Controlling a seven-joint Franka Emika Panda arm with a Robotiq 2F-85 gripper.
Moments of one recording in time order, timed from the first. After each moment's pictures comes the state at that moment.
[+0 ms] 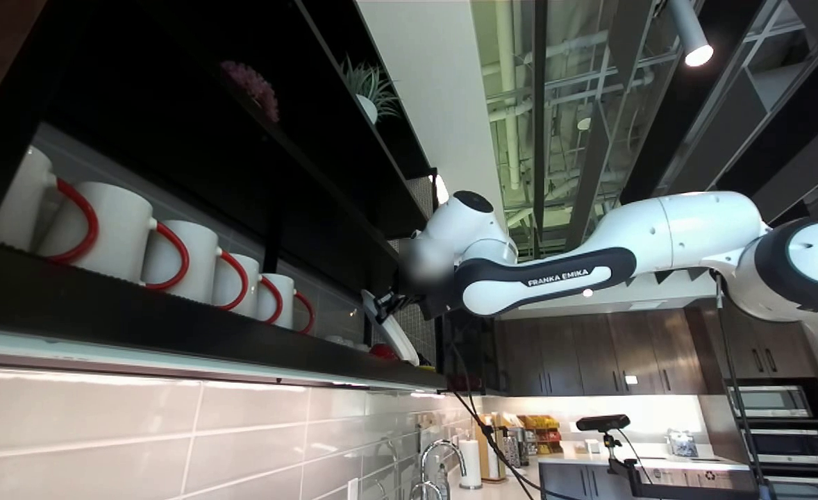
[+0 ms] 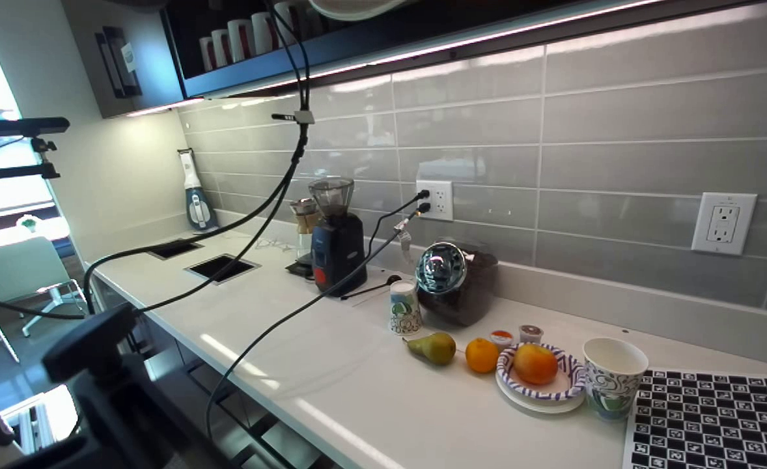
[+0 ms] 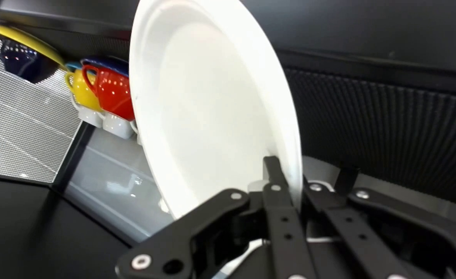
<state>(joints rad) -0.24 -0.27 0.16 -1.81 -0.81 2.46 0.52</state>
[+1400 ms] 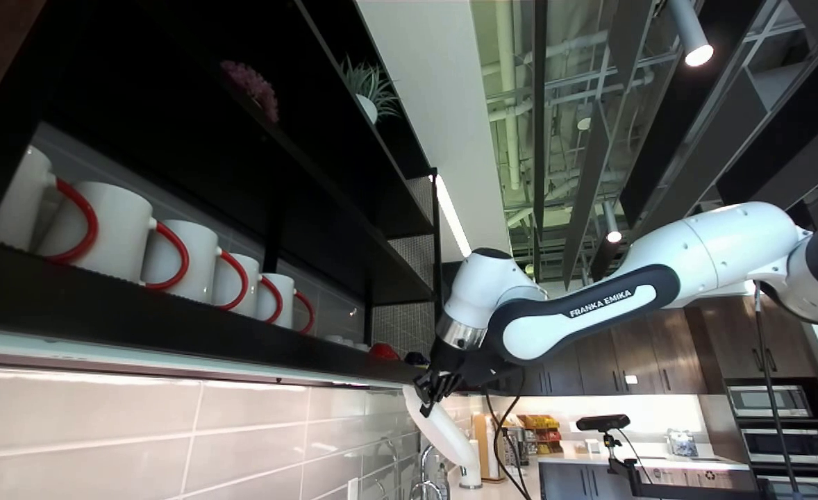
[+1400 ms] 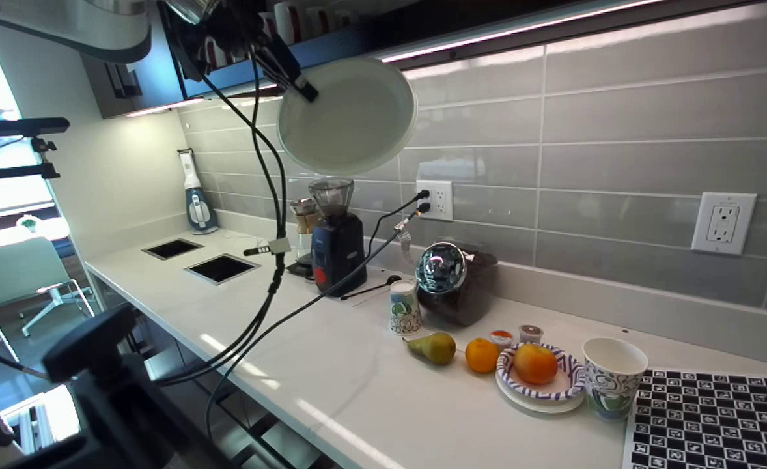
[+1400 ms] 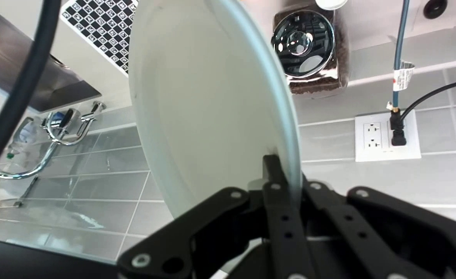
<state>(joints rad) -0.15 -0.43 0.01 -2.20 -0.56 2.37 0.55</state>
